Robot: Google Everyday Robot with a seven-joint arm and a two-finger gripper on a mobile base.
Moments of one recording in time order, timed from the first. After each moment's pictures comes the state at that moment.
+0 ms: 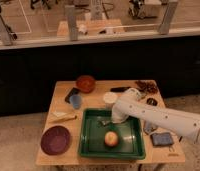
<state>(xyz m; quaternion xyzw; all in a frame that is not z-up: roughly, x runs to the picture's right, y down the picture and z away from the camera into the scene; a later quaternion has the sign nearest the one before) 0.096 0.185 0.846 -0.25 -0.10 -0.05 0.96</state>
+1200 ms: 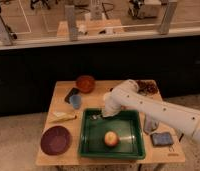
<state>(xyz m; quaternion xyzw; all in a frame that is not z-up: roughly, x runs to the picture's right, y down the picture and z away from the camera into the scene) 0.031 0.137 0.817 -0.24 -0.19 -0.09 0.95</state>
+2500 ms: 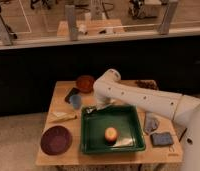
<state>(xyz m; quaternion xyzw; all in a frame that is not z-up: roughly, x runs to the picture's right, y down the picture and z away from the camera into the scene) 0.006 0.099 0.815 -0.24 -0.11 -0.12 0.96</state>
